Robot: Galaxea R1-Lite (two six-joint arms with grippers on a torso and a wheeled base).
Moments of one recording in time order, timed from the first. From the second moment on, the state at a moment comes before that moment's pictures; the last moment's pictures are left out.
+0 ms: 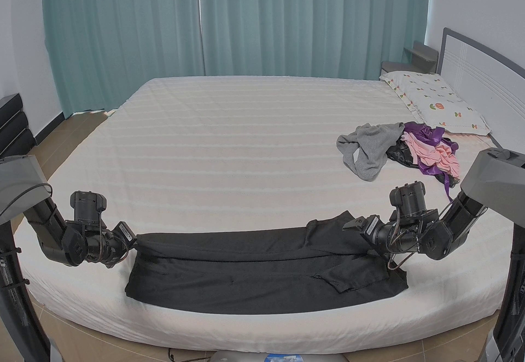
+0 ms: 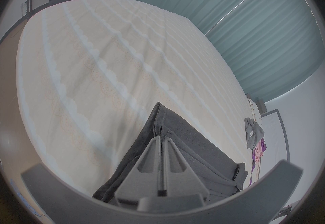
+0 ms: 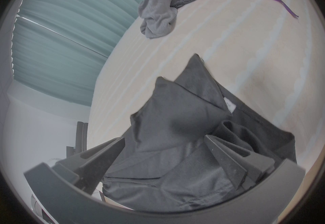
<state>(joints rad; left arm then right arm) 0.07 2.14 -0.64 -0.69 -0.14 -0.76 0.30 2.21 -0.81 -0.65 0.12 0.94</state>
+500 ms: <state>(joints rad) 0.07 2.14 -0.64 -0.69 -0.14 -0.76 0.30 2.26 -0.82 -0.66 0.11 0.94</state>
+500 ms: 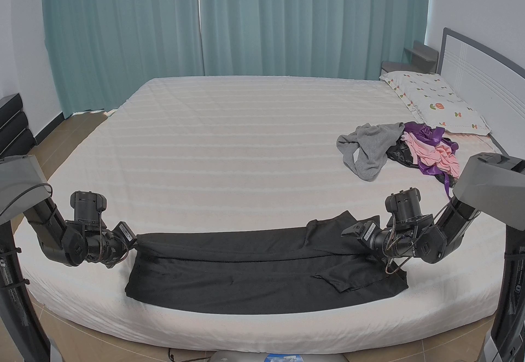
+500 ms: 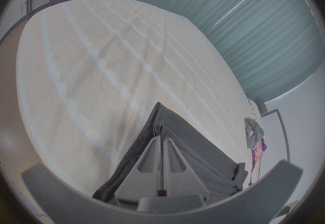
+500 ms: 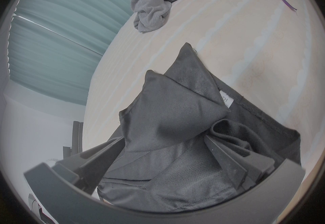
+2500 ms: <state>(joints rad) 0.13 2.15 -0.59 -0.76 -0.21 -0.76 0.42 2.34 -0.24 -1.55 0.07 0.97</state>
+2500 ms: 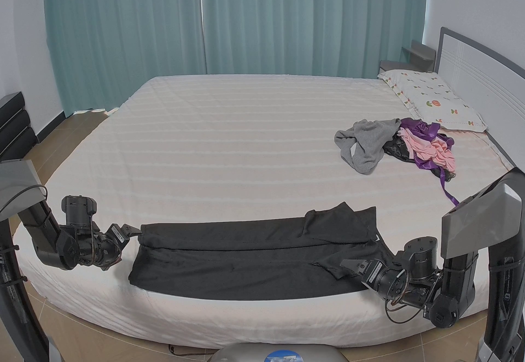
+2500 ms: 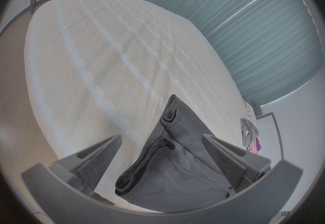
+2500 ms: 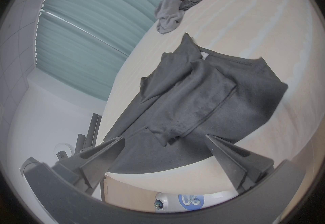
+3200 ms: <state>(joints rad) 0.13 2.16 -0.60 -0.76 -0.21 -0.76 0.40 2.25 -0.24 -1.55 0.08 1.02</state>
